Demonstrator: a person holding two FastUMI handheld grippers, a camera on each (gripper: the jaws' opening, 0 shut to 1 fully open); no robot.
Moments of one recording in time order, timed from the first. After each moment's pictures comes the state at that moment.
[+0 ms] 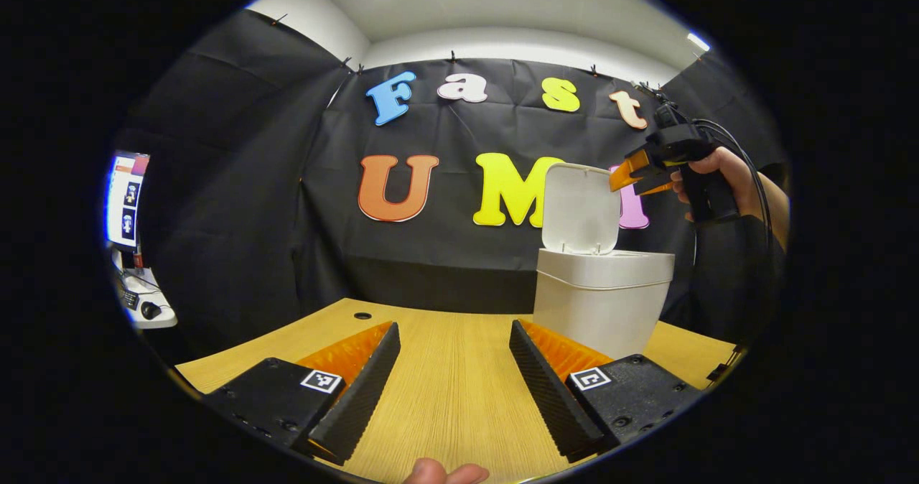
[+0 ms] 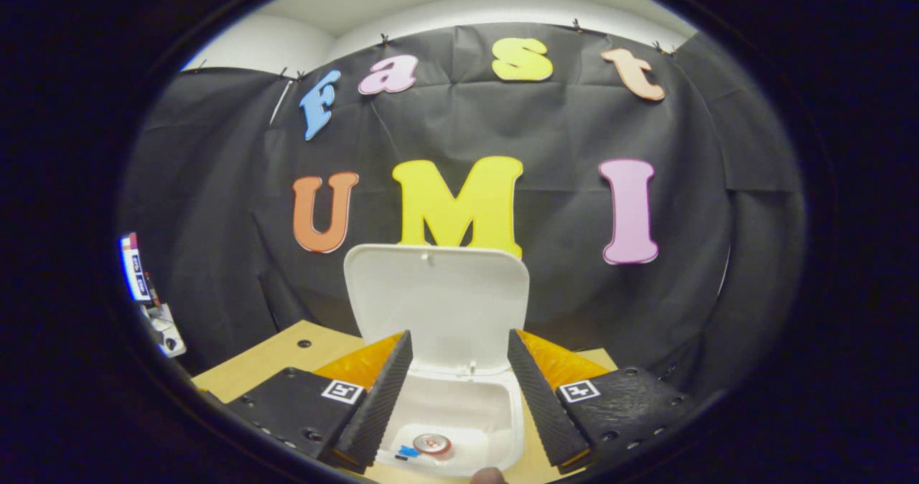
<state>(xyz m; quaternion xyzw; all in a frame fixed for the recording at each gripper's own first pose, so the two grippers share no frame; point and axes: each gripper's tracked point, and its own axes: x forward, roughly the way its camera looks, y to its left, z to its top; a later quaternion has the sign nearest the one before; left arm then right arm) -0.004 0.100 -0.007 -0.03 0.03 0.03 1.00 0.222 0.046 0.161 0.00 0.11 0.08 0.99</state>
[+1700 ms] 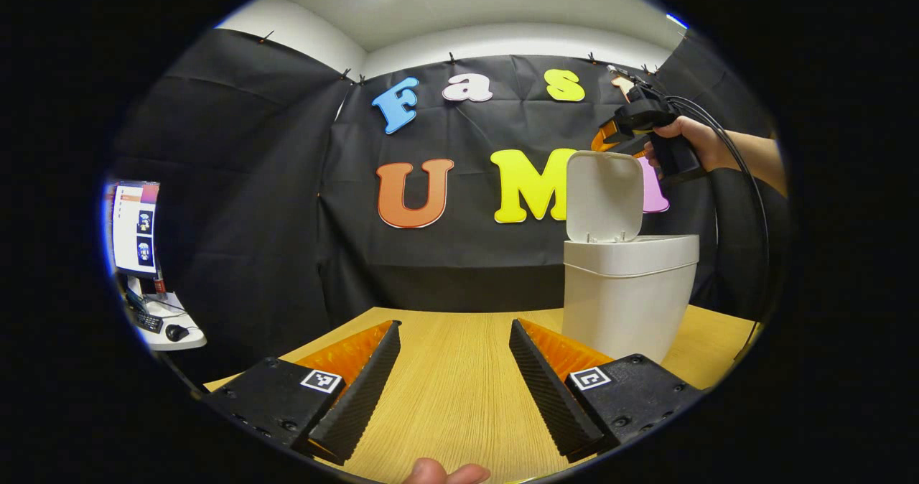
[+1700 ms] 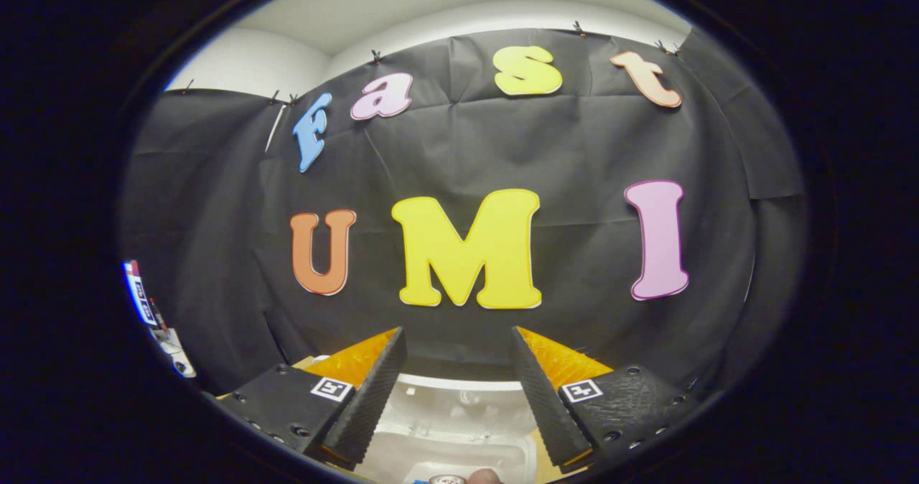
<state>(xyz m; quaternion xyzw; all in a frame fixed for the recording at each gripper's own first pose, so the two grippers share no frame) -0.005 0.122 -0.008 0.01 0.03 0.07 1.00 0.303 0.078 0.185 0.04 0.11 0.11 0.99</state>
